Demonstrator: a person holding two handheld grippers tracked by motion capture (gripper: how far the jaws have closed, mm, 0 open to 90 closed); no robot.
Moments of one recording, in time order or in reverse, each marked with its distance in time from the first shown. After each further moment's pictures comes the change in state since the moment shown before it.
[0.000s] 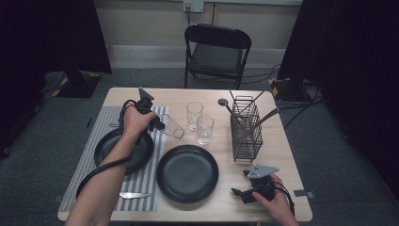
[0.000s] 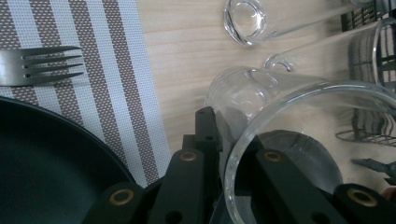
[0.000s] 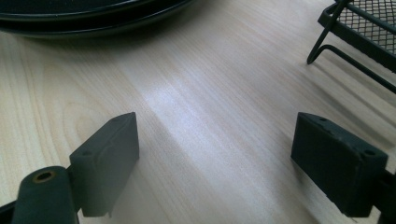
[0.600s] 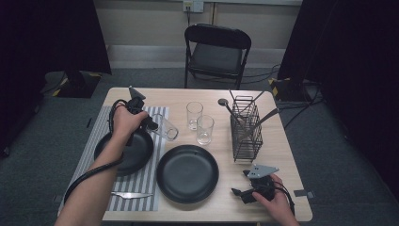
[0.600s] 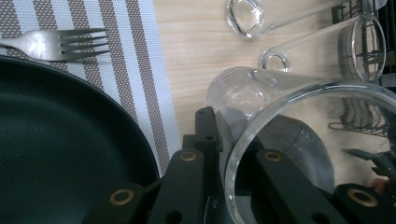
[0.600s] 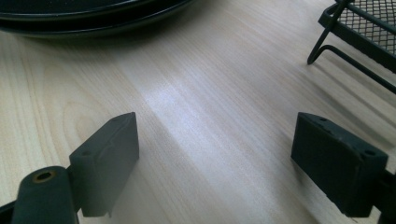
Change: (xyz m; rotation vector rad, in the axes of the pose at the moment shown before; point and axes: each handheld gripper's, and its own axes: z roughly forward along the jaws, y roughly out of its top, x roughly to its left) left arm 0.005 -0.014 -0.029 -0.010 0.007 -0.028; right arm 0.000 0.000 0.000 0.000 0.002 -0.002
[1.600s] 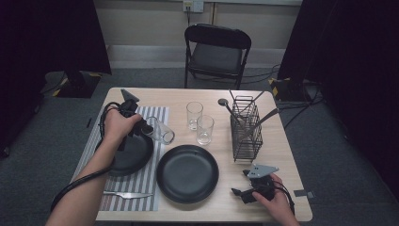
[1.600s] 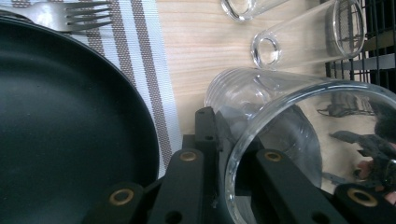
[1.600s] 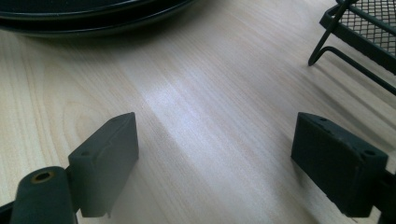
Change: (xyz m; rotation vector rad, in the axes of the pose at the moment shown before) left arm 0.002 -0.021 -0.023 0.006 -0.024 -0.005; right arm -0.001 0.000 0.000 0.000 0.006 -0.005
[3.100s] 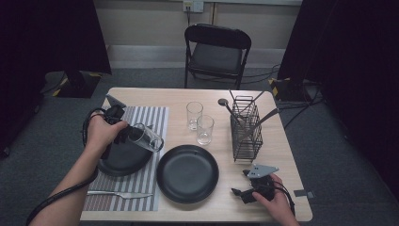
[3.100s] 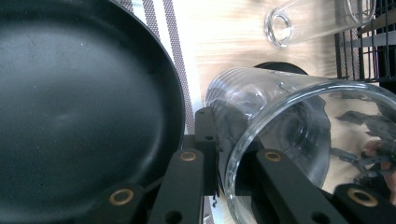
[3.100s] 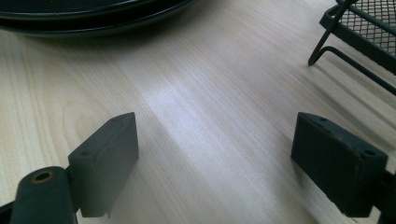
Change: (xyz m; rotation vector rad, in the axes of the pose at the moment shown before) left arm 0.019 -0.029 -0.028 0.011 0.003 0.002; right arm 0.000 0.000 0.000 0.001 0.001 -0.002
